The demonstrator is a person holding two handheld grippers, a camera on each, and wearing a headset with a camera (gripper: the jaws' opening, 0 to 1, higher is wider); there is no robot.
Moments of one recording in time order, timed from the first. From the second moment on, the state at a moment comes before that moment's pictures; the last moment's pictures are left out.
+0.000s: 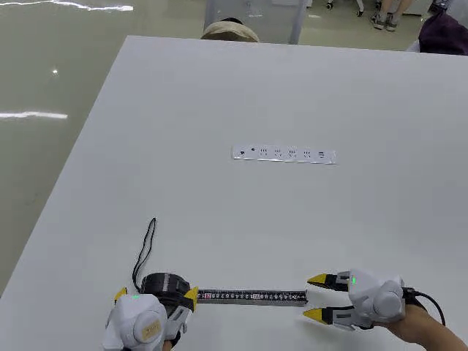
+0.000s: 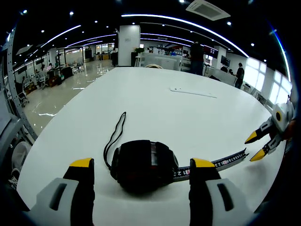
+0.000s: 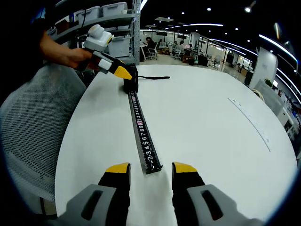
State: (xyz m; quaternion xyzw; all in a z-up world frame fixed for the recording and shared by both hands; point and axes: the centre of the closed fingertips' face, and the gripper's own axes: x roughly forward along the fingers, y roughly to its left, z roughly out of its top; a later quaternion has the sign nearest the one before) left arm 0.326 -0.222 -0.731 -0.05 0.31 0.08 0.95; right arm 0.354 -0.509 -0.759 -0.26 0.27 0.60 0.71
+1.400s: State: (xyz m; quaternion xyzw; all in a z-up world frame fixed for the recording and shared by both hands) left arm 0.328 -0.222 -0.741 -0.04 0.31 0.09 0.95; right arm 0.354 -0.504 -0.778 -0.28 0.27 0.65 0.66
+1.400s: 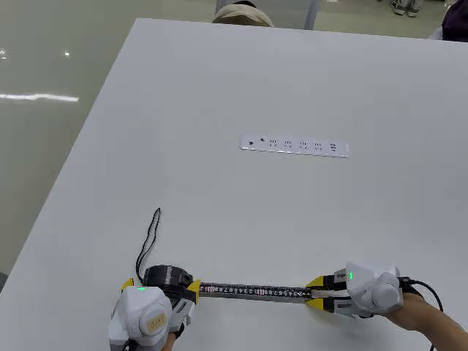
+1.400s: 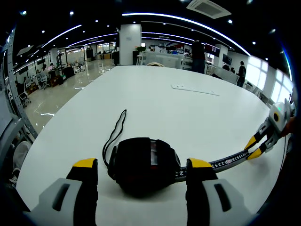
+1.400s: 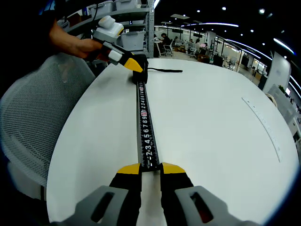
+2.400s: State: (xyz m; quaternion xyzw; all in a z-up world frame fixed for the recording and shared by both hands) left arm 0.339 -0.220 -0.750 -0.09 0.31 0.13 0.94; right arm 0.358 -0.505 -0.778 -0.29 0.26 0.64 0.66
